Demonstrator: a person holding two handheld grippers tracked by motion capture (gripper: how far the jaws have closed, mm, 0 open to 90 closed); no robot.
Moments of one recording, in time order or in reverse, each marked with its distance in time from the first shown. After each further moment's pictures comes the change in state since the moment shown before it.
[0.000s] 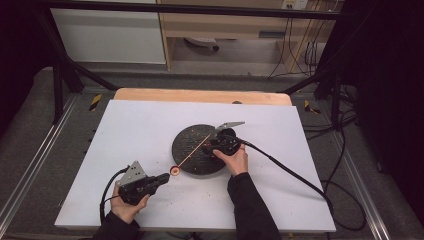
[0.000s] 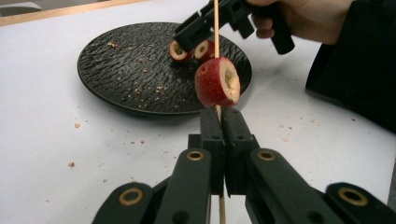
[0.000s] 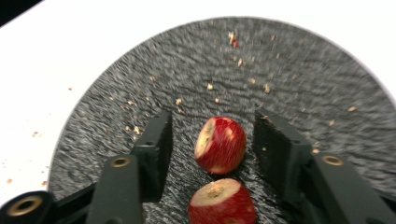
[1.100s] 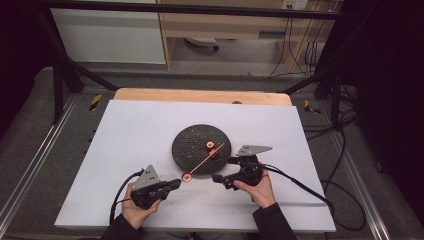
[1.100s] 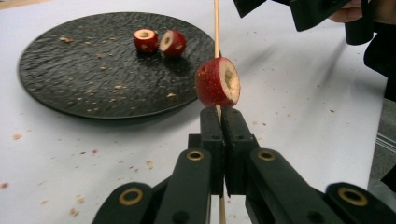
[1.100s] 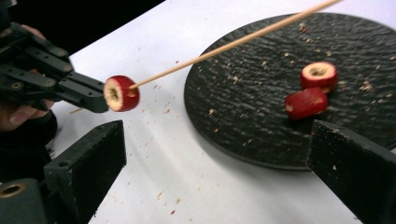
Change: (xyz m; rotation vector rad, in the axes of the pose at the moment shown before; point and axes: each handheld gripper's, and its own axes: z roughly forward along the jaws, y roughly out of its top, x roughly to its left) left arm -0.026 0.003 0.024 0.049 -0.061 0.041; right arm 0.041 -0.059 -0.089 -0.102 0.172 -0.030
